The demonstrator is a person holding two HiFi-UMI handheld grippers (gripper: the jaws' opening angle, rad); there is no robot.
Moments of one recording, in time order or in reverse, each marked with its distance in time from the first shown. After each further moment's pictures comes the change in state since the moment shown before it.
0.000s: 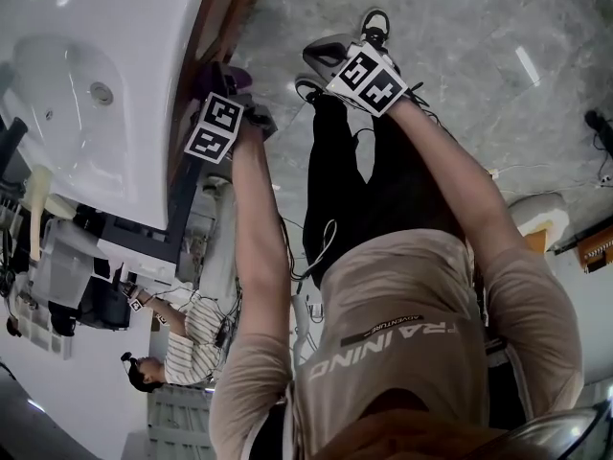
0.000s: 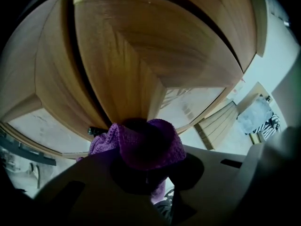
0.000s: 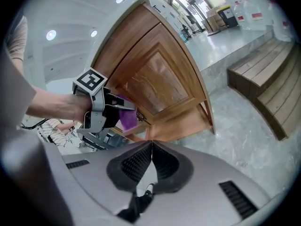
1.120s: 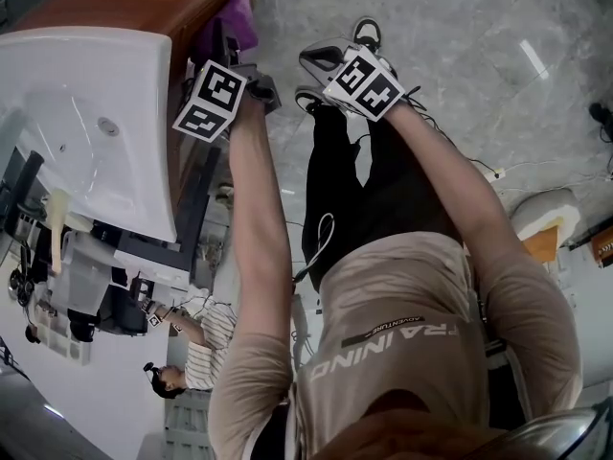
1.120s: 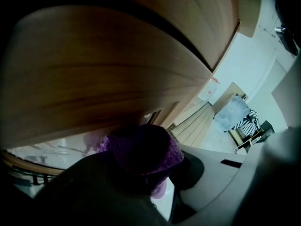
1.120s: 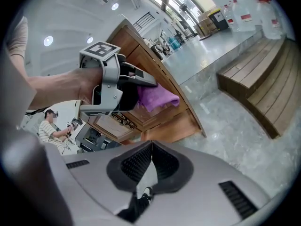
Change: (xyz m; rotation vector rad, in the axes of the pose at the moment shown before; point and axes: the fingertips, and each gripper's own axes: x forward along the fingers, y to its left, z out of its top) left arm 0.037 -0.179 0.062 0.135 -0.058 -0.249; right arm -0.046 -0.047 0.014 0.060 -0.058 -0.030
